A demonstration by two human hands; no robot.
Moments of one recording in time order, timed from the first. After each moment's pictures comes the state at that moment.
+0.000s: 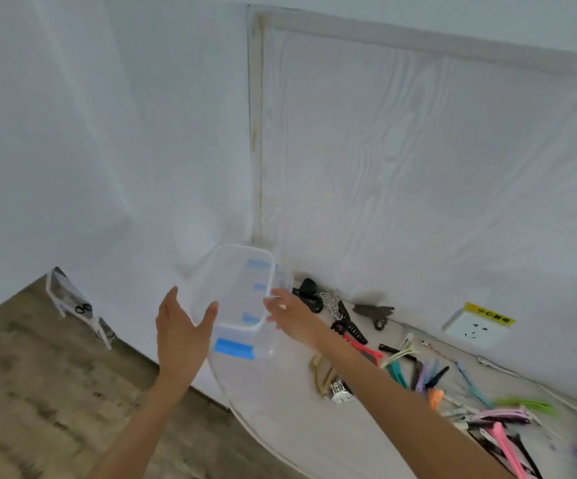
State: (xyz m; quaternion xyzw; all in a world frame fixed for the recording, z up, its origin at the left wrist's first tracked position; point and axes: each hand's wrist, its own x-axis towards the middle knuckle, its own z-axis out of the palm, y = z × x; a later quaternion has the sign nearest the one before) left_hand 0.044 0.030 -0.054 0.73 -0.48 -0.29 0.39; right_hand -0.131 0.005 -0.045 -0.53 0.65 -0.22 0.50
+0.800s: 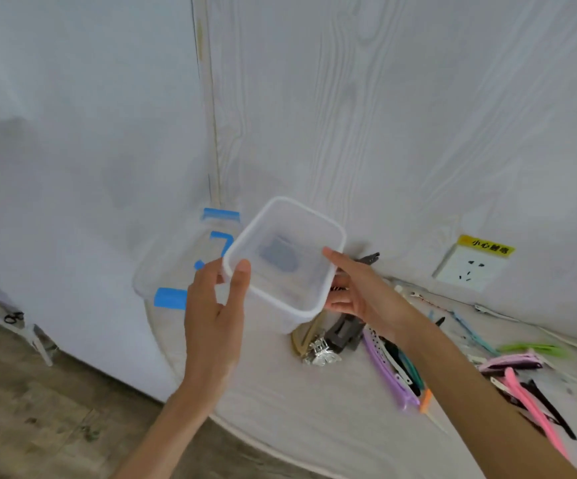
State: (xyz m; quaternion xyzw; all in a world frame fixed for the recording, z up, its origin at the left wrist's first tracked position) left_hand -0.053 0.078 -0.119 0.53 -0.53 -0.34 0.56; right_hand -0.234 0.085 -0.067 -0.39 0.59 -0.40 0.58
